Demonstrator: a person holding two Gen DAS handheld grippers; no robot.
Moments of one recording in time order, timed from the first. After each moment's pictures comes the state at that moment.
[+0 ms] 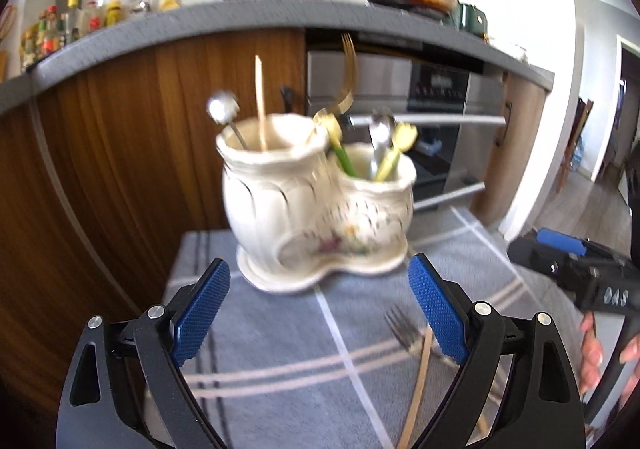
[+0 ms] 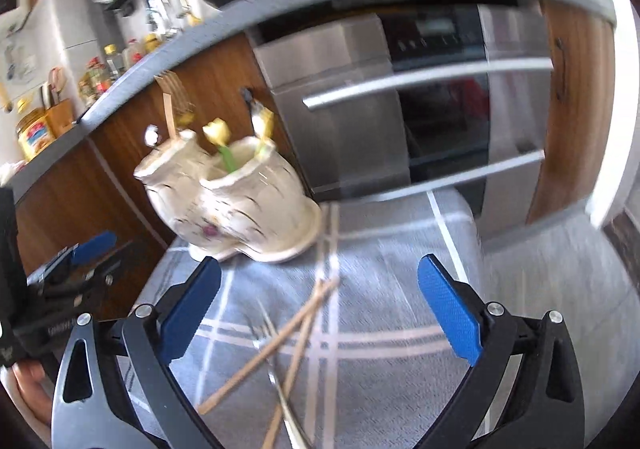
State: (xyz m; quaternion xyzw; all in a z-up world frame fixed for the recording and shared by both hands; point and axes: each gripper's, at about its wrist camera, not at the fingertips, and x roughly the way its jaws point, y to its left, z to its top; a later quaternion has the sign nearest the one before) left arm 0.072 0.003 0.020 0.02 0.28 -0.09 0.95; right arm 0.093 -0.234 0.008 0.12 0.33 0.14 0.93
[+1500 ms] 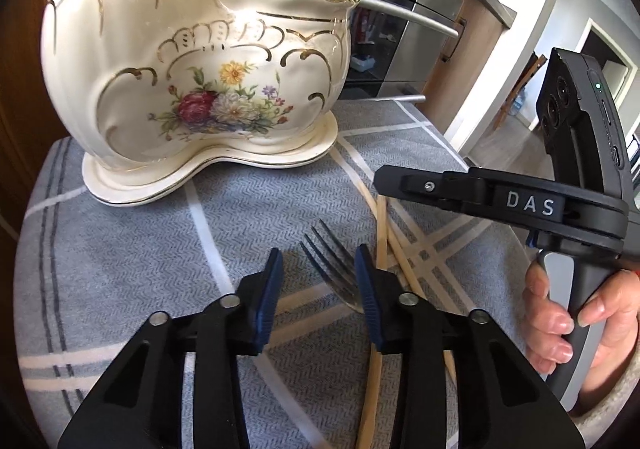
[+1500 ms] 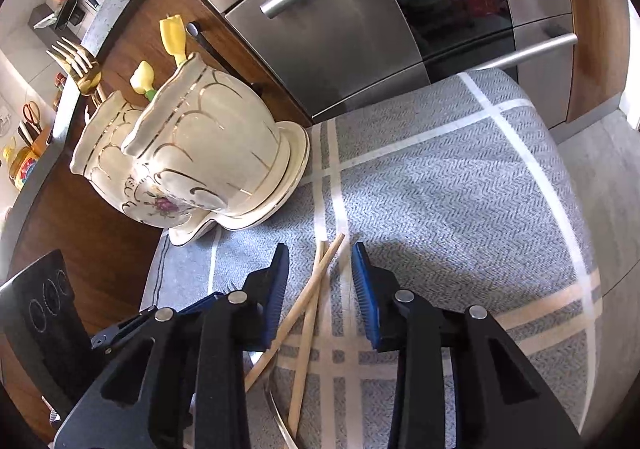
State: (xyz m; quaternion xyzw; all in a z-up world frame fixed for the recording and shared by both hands) left arm 0.122 -0.040 -0.065 -0.01 0.43 -0.23 0.87; right arm 0.153 -0.221 -0.063 0.22 0.44 0.16 0.85
